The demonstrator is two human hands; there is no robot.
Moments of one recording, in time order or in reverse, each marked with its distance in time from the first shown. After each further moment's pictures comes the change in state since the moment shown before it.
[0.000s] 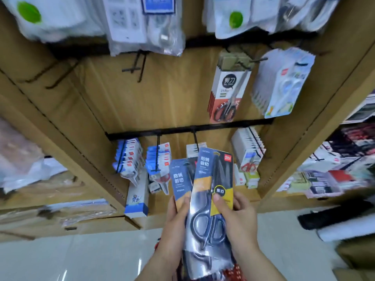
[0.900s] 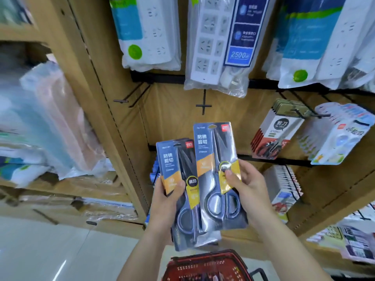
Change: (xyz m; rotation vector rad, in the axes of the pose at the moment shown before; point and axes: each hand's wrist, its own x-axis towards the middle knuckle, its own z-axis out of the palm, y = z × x) left_hand 0.011 0.128 -0.069 0.049 0.193 0.338; right_hand 0.043 -0.111 0.104 -0.100 -0.429 -0.222
